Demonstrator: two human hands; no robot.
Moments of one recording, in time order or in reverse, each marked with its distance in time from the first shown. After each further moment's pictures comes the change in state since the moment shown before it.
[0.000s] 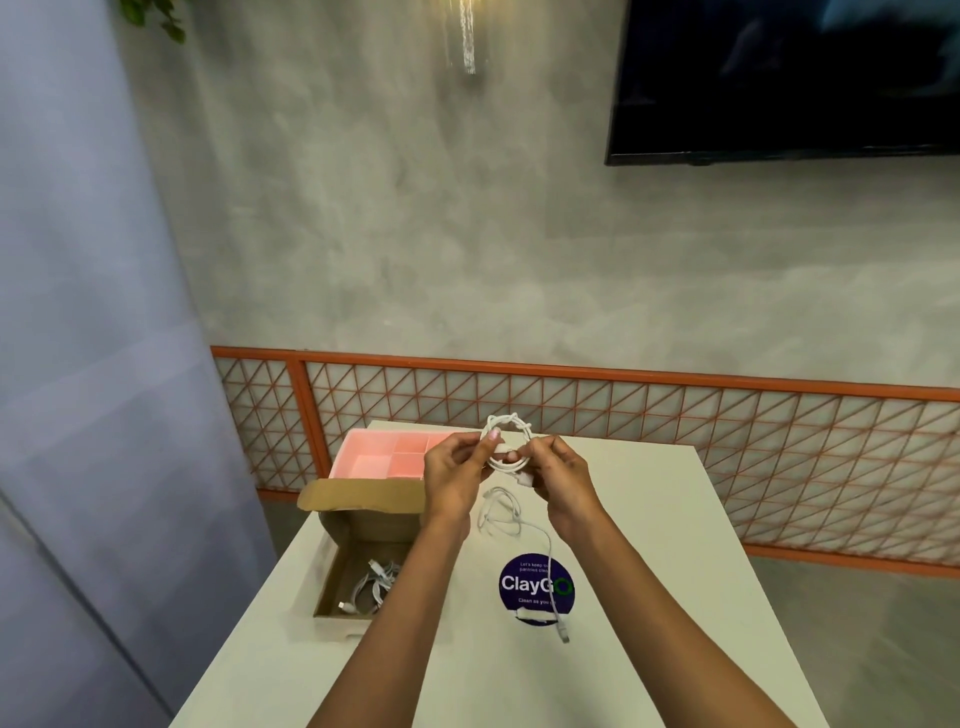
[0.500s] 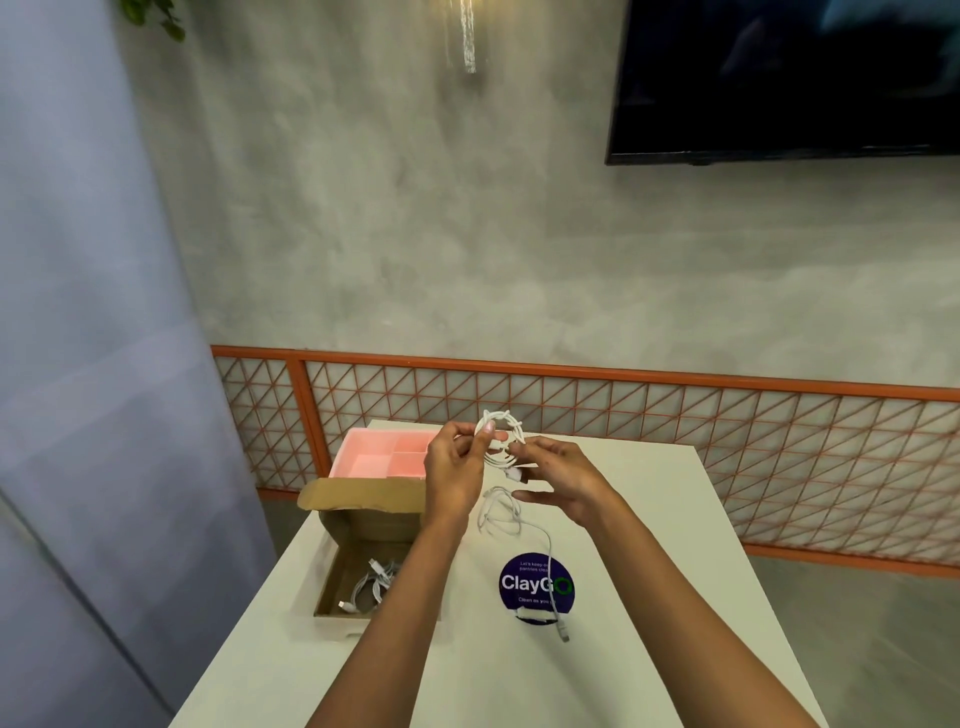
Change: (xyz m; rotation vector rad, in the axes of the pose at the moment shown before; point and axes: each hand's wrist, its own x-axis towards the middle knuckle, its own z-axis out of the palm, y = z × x) left_hand 0.001 0.003 -0.001 0.199 -0.001 0.128; right_hand 0.010 -0.014 -0.009 -0.241 -0.225 0.141
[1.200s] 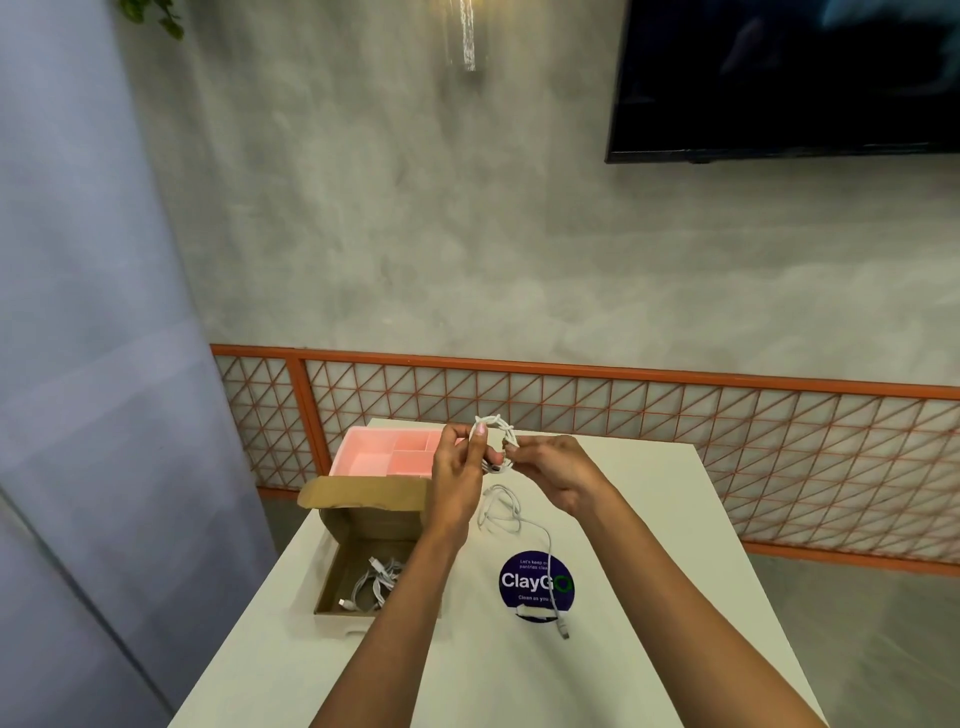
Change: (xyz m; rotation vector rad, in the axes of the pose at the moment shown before) left_hand -0.010 -0.006 -0.002 -0.077 -0.079 0.002; right_hand 0.011 -0.001 0.010 0.207 0.008 -0.055
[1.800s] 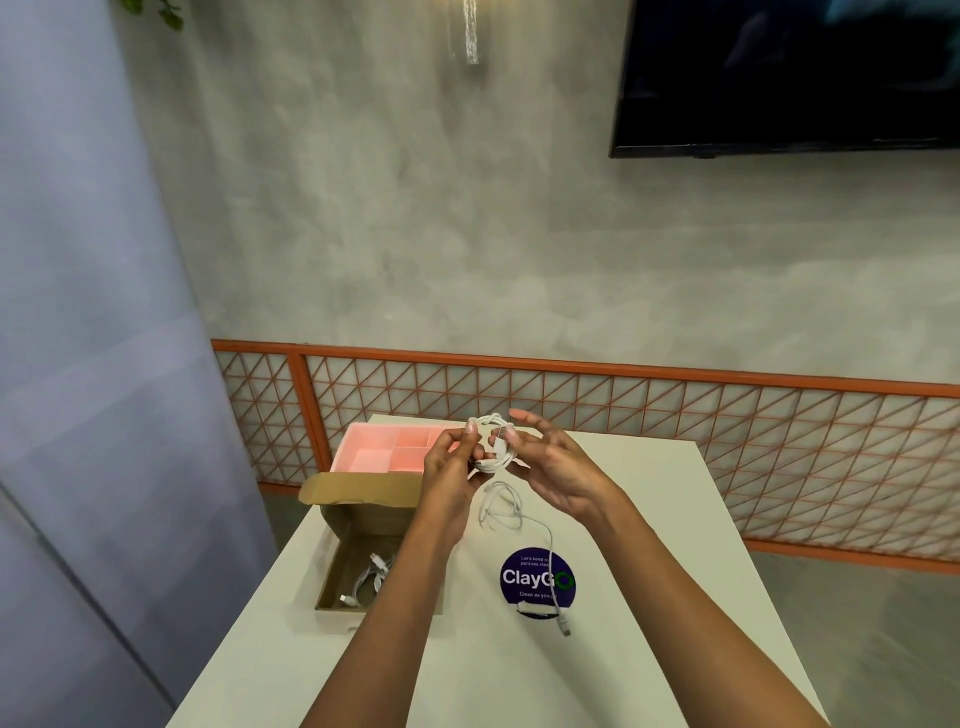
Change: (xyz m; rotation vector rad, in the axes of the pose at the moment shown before) left_hand 0.006 0.002 -0.007 -0.343 -0.001 -0.188; right_hand -0.007 -0.001 -0.001 0.259 -0.210 -0.003
